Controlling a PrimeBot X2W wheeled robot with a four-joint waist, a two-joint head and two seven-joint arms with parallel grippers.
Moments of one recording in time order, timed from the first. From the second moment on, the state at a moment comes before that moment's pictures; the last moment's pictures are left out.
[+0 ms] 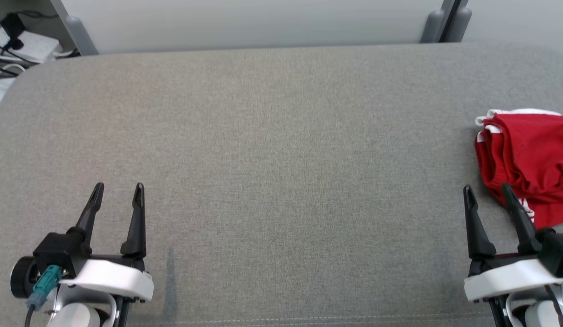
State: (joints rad) left arm -0.13 0.37 -0.29 0.08 -0.50 0.21 -0.23; right arm -0.11 -0.12 0.01 0.17 0.22 0.13 -0.25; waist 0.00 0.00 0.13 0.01
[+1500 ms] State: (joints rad) left arm -0.07 0.39 -0.25 0.24 -0.54 0.16 -0.25; right arm 0.05 -0.04 -0.04 0.10 0.18 0.13 -0.18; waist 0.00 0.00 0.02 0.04
